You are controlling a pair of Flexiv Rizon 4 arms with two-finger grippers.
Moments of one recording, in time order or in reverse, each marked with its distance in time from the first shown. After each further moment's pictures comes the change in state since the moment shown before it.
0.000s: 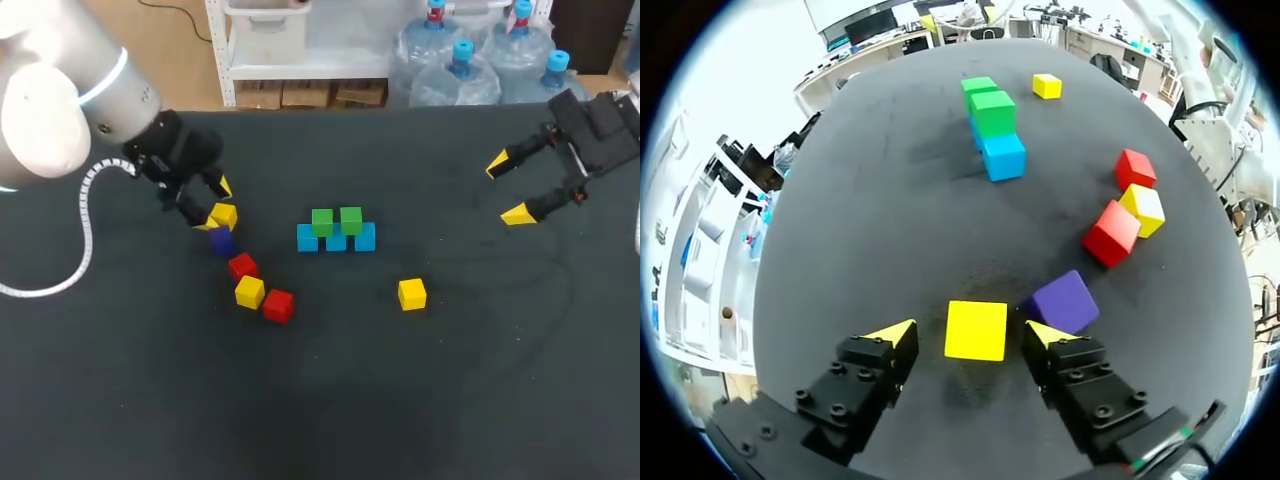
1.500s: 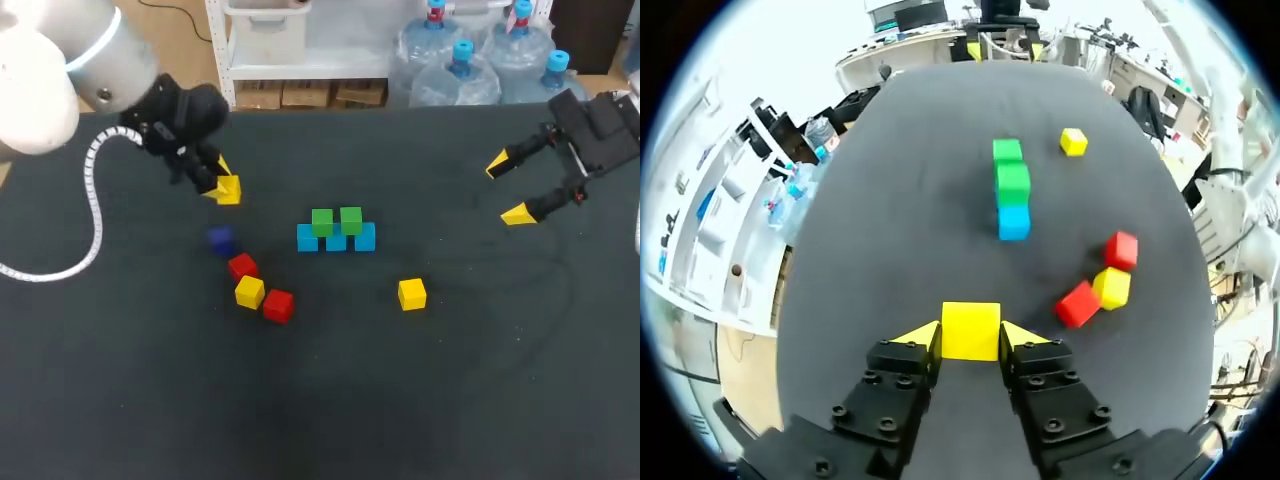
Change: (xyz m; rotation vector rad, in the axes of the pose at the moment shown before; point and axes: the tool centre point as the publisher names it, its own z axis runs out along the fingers) left arm -0.054 -0.006 -0.061 -0.068 0.020 -0.205; right arm 0.000 0.000 0.000 0.000 0.000 0.000
